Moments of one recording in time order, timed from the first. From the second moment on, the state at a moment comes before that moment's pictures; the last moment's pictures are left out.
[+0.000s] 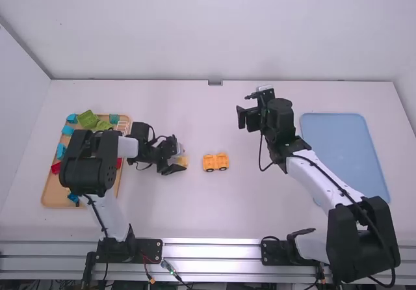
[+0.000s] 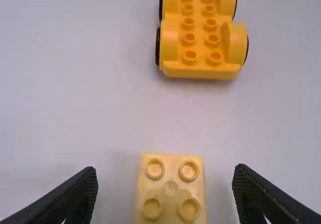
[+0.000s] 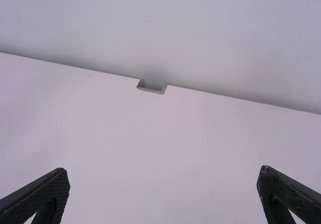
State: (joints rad) left arm 0.03 1.95 0.81 -0.17 0.93 1.27; right arm 0.30 1.42 0.81 0.18 -0.05 0.01
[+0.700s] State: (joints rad) left arm 0.03 1.97 0.81 -0.12 0.90 1.25; right arm 0.30 1.42 0.81 0.20 -0.06 -0.01
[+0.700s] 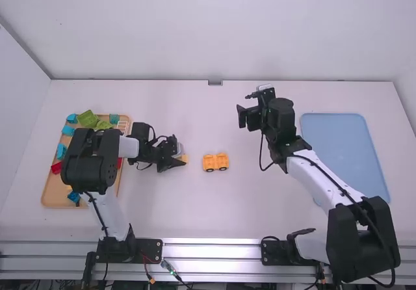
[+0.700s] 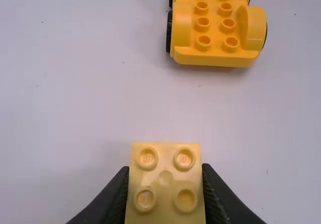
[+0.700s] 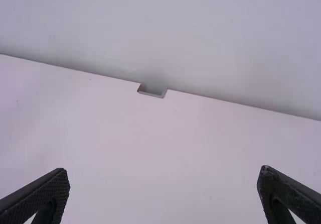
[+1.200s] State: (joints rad) left arm 0.03 1.97 0.81 -0.12 0.90 1.25; right arm 0.24 1.42 0.81 0.16 -0.13 -0.10
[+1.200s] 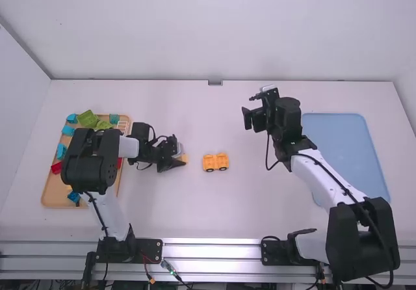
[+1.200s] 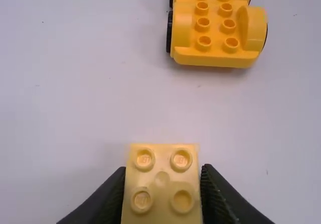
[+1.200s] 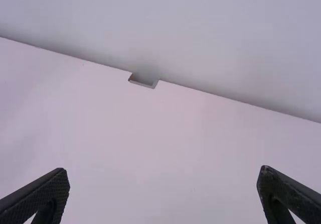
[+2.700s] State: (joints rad) left arm -0.04 1.72 0.67 0.18 1.01 0.98; right arm 0.15 1.78 0.81 0.02 -0.92 -0.80
